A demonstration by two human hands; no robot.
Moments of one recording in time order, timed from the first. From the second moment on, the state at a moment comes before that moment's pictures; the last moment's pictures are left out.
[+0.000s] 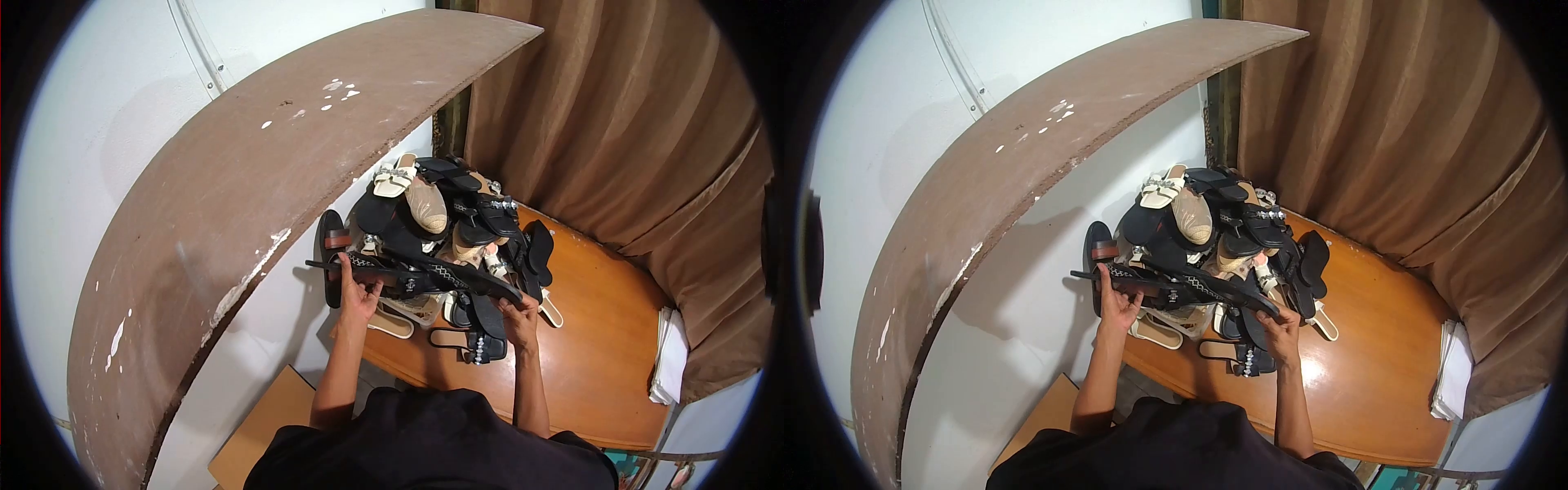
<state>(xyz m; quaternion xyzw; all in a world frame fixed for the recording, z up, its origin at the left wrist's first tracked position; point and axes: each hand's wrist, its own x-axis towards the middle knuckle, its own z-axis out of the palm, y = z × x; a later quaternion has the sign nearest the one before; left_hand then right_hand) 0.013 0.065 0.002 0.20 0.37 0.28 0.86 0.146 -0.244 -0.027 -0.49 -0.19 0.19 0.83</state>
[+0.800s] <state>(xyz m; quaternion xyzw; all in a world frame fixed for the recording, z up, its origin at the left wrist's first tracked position) 0.006 0.067 -0.024 0.22 0.23 0.20 0.93 0.144 -0.244 0.008 -0.45 -0.42 0.21 0.76</state>
